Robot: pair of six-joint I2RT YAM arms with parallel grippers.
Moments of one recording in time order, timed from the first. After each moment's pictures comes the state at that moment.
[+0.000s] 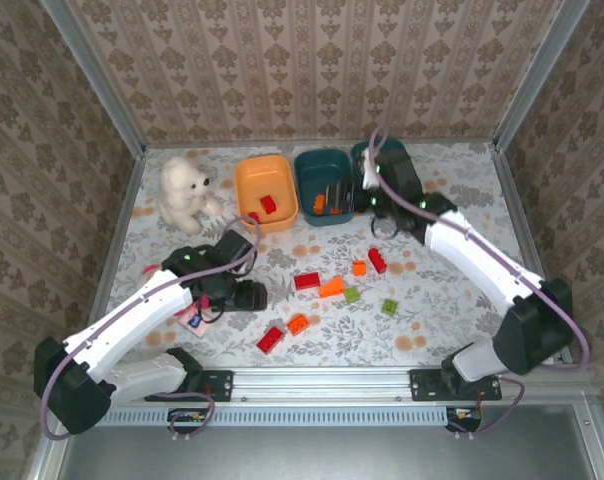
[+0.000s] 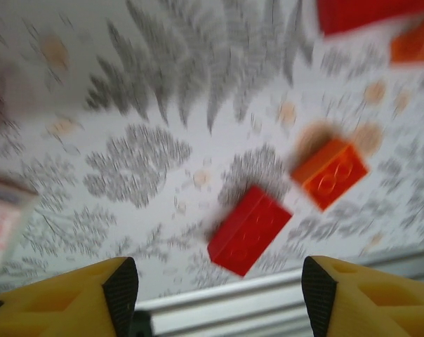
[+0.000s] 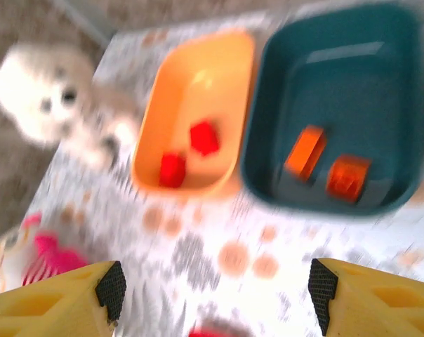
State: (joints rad) left arm -0.76 1.10 0.90 -1.14 0.11 -0.64; right arm 0.48 1.42 1.19 -0.40 -0.20 0.44
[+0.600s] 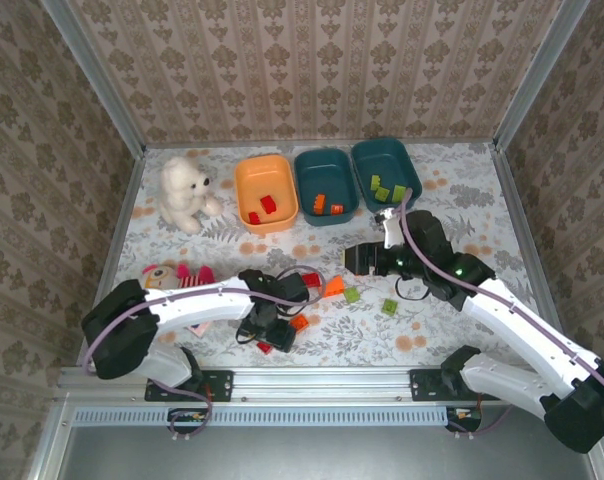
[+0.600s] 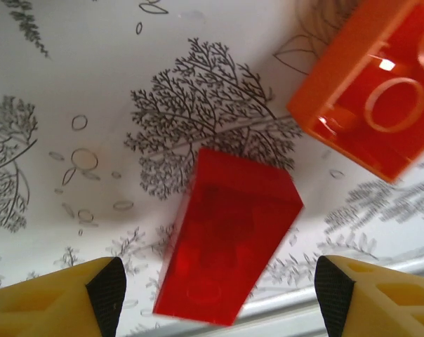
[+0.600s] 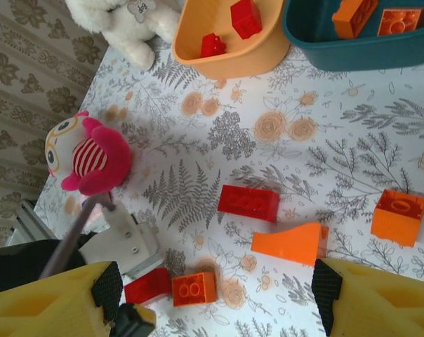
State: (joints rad) left arm -1.10 1.46 0.81 -0.94 0.06 -0.65; right arm 0.55 0.99 0.84 -0.48 -0.29 0.50
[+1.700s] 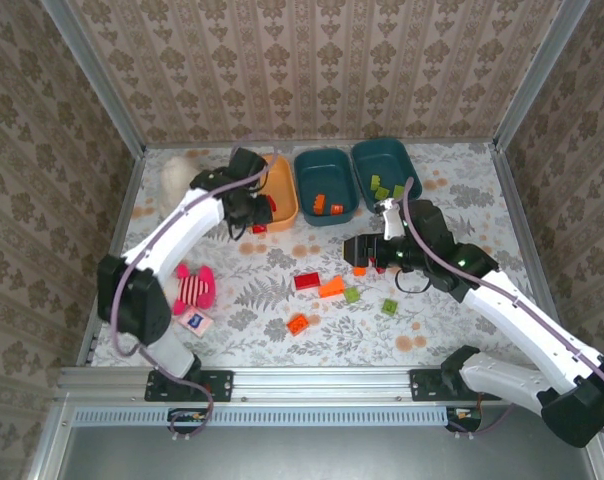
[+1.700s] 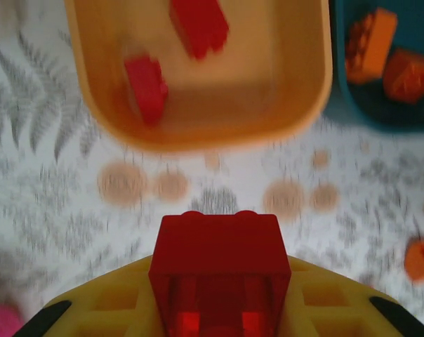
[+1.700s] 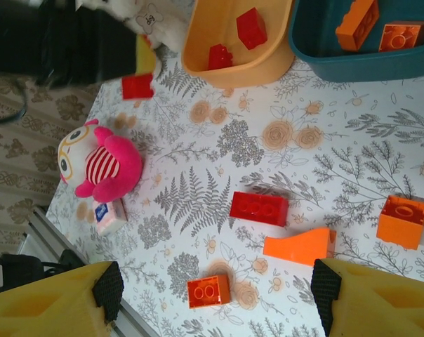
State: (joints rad) left arm -0.50 1.69 1.51 -0.96 -0.02 -0.54; right arm 0.55 1.03 0.96 -0.55 -0.28 0.52
